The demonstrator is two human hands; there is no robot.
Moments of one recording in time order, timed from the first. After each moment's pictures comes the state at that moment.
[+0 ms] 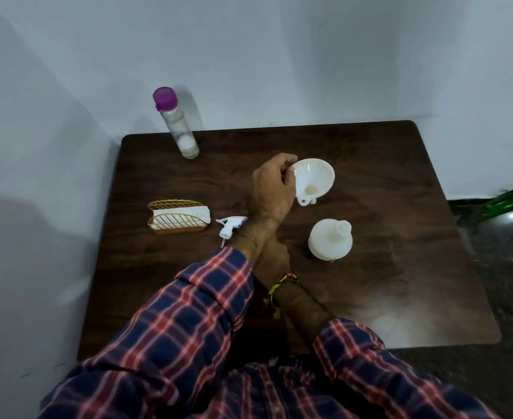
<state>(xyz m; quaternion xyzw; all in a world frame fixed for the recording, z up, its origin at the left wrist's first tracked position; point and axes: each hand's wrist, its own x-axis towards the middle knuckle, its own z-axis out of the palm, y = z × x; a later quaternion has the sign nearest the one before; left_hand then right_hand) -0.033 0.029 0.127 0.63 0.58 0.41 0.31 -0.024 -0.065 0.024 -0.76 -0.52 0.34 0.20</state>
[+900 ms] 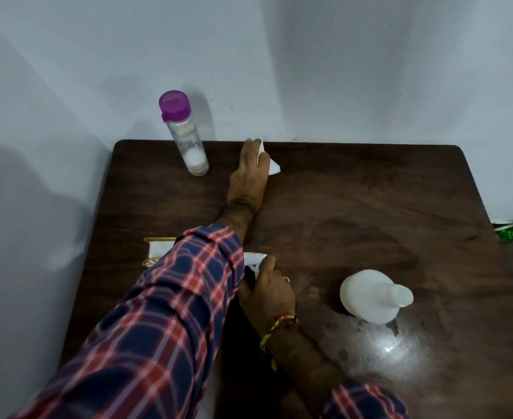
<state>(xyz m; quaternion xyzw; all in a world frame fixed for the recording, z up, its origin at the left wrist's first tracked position) -0.111 0.198 -0.014 0.78 0.57 0.25 -0.04 -0.069 -0.013 -0.004 -0.77 -0.55 0.31 0.09</state>
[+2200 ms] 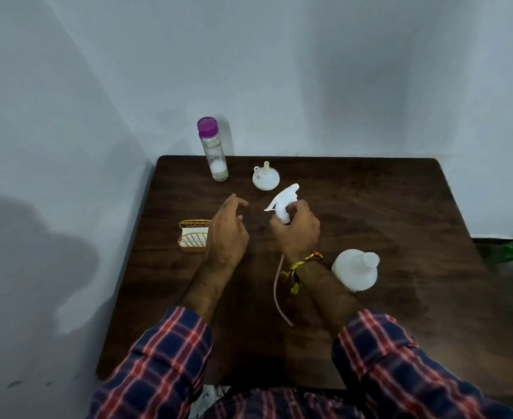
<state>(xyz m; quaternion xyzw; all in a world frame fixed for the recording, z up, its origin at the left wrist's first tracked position) -0.163 0.010 0.108 0.65 0.65 0.35 0.19 -0.028 0.003 0.119 -0.75 -0.48 0.26 0.37</state>
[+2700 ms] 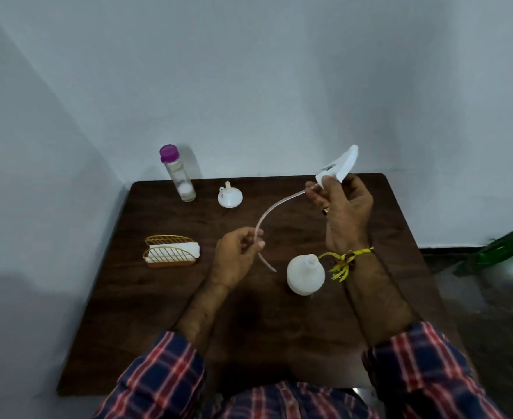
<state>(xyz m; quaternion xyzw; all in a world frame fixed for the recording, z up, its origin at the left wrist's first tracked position) -0.060 -0.041 0.139 0.59 0.58 0.35 0.42 0.125 -0.025 0.224 -0.46 -0.23 0.44 0.74</state>
